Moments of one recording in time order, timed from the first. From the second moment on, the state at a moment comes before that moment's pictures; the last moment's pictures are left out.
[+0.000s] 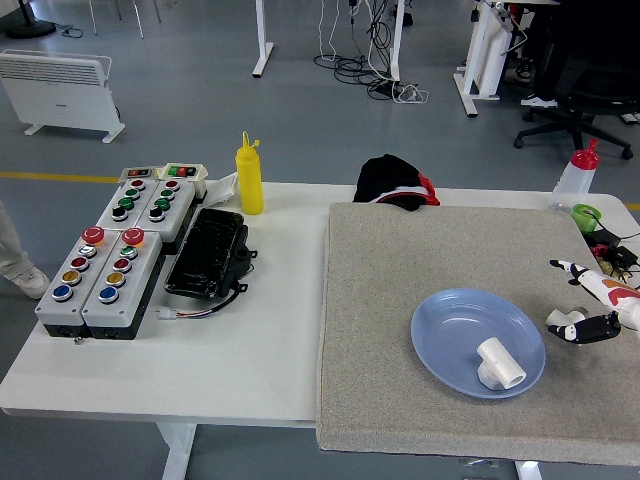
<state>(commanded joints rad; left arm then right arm) -0.14 0.00 -1.10 -0.29 0.48 0.54 0.39 0.72 -0.58 0.71 0.97 -1.51 -0.01 -0.07</state>
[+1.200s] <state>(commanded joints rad) -0.17 0.00 -1.10 -0.29 0.48 0.55 0.40 0.88 -0.46 0.50 0.68 -1.41 0.00 -0.09</state>
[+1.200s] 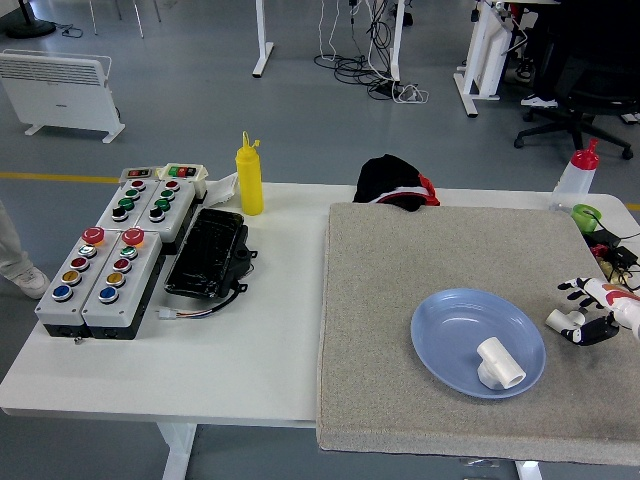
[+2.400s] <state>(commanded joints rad) -0.15 0.00 -1.12 -0.30 0.54 0.55 0.41 0.86 -0.48 0.46 0.69 -1.42 -0.10 -0.02</state>
